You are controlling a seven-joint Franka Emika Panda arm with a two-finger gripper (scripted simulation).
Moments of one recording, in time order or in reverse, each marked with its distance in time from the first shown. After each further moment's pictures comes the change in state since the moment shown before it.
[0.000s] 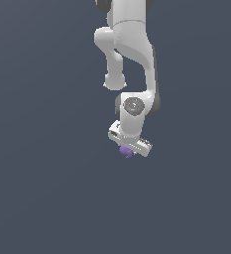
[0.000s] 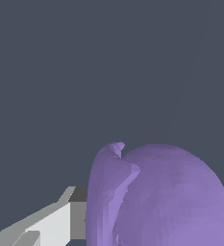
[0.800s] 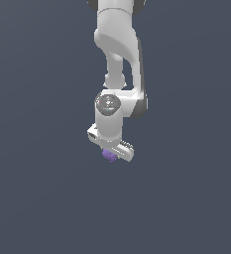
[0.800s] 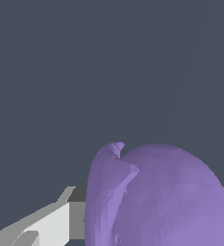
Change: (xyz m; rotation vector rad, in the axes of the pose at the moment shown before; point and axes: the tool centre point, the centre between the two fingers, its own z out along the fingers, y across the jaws) arm 0.076 0.047 -0.042 0.000 0.000 0.000
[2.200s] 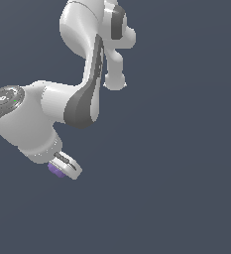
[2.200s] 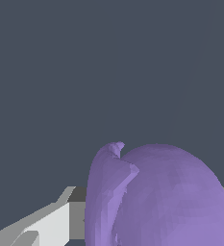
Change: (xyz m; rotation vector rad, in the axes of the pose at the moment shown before) arm 0.171 0.099 -0.092 -0.001 0.000 0.000
